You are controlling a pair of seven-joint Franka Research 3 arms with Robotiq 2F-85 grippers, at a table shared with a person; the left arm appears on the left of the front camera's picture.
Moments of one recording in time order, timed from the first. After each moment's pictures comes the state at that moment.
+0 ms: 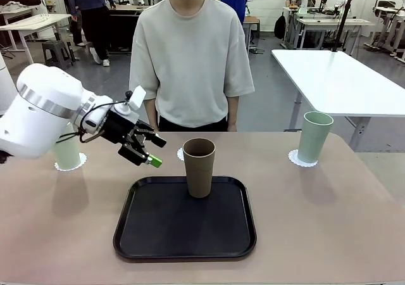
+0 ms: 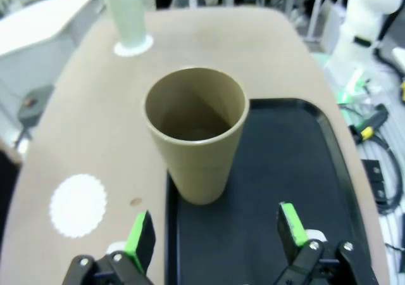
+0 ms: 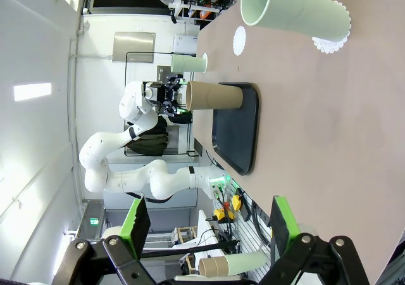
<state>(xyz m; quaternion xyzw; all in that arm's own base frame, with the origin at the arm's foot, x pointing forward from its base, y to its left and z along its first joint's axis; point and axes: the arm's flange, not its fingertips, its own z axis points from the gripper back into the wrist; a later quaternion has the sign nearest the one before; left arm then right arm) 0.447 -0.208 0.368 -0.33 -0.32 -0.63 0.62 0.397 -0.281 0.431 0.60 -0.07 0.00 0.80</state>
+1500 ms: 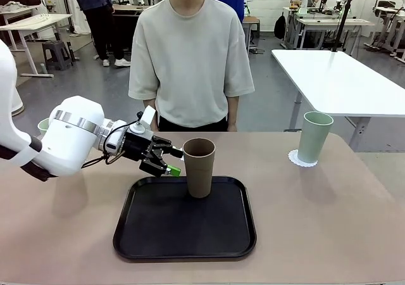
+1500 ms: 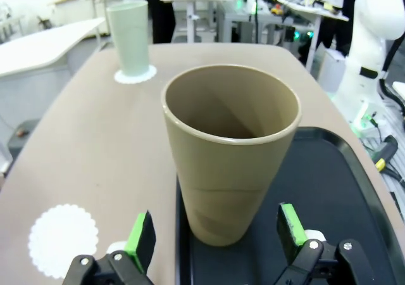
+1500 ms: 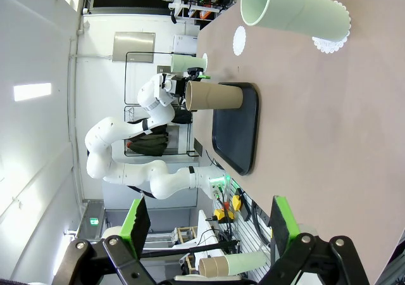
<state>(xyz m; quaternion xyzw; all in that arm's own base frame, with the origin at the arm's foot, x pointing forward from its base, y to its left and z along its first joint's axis) 0.481 -0.235 0.296 -0.41 -0.37 -0.59 0.59 0.397 -0.281 0.431 0.60 -0.07 0.00 0.80</state>
